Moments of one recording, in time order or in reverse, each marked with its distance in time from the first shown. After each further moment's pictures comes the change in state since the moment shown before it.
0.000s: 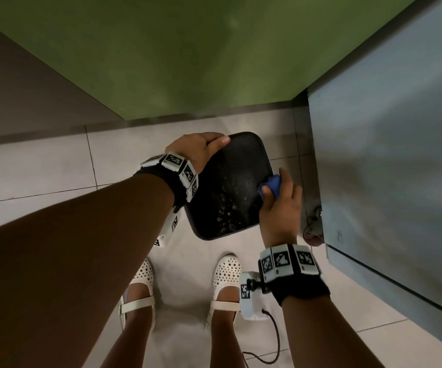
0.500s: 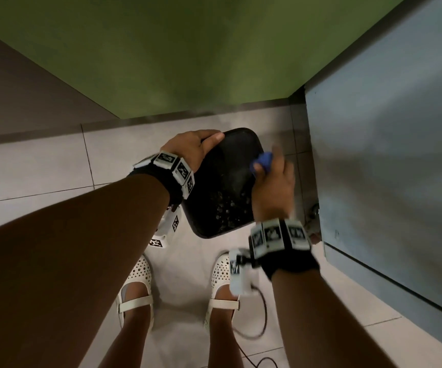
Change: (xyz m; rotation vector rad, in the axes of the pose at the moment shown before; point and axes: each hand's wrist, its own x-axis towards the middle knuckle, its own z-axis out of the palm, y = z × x) left_hand -0.004 0.003 0.001 -0.079 0.051 -0.016; right_hand 0.031 -0.027 0.003 -0.051 -0.023 0.025
